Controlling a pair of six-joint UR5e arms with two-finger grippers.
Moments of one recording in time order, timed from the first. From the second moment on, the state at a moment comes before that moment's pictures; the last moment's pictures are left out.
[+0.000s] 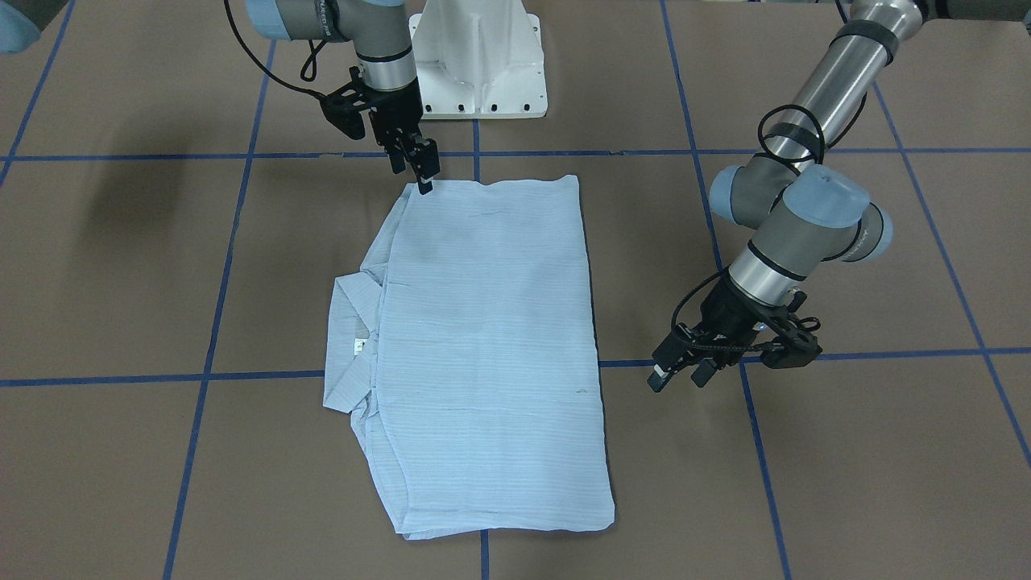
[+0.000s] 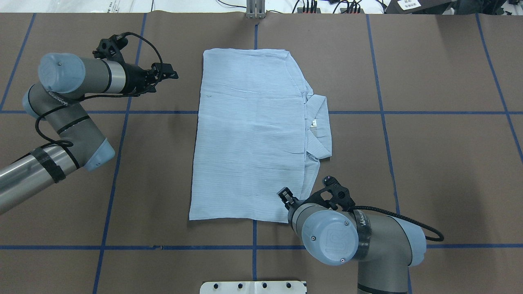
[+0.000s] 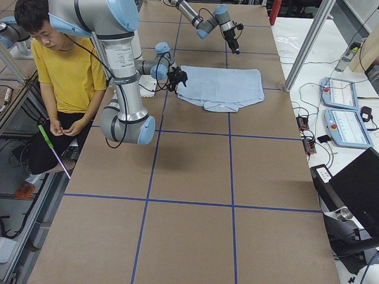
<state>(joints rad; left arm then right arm) -0.82 -2.08 -1.24 -2.68 -1.87 -1.52 0.18 -1.15 1.93 -1.50 1.42 2.34</state>
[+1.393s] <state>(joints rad) -0.81 -2.07 -1.24 -2.68 -1.86 -1.52 0.16 -1.14 1.86 -1.49 1.42 2.43</state>
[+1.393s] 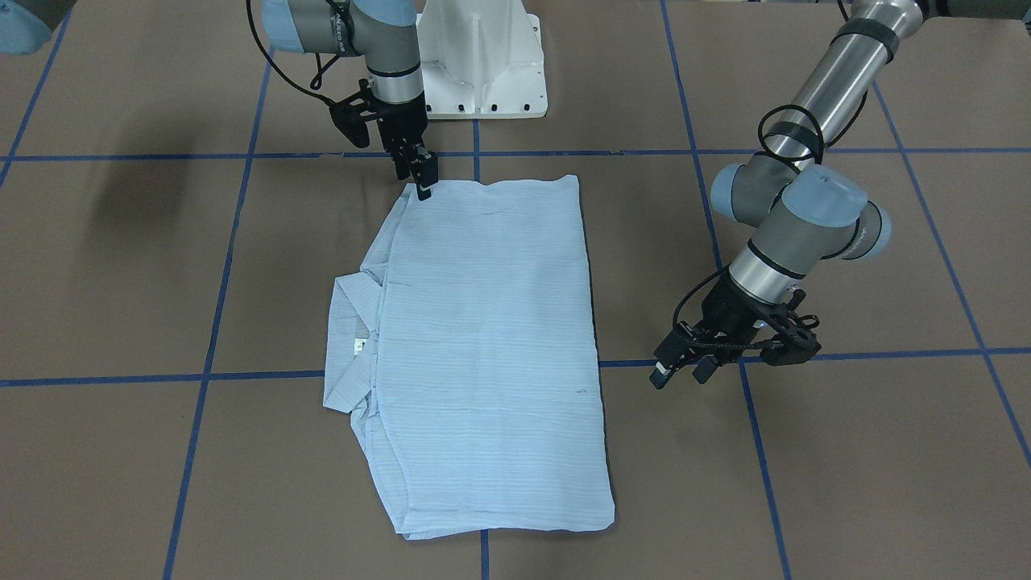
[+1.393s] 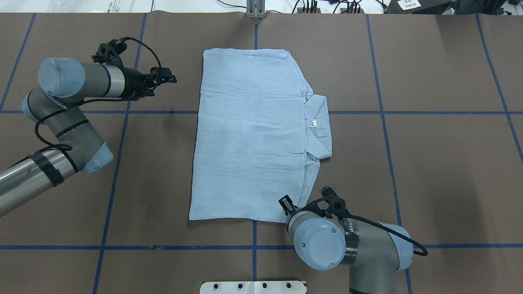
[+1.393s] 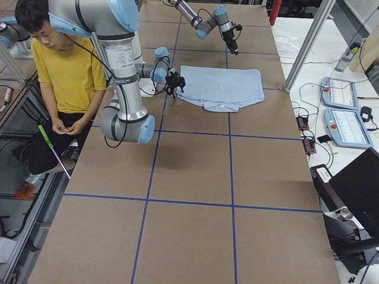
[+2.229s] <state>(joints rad) -0.81 -2.07 -1.26 -2.68 -1.86 -1.55 0.16 -1.14 1.89 -1.48 1.42 2.43</state>
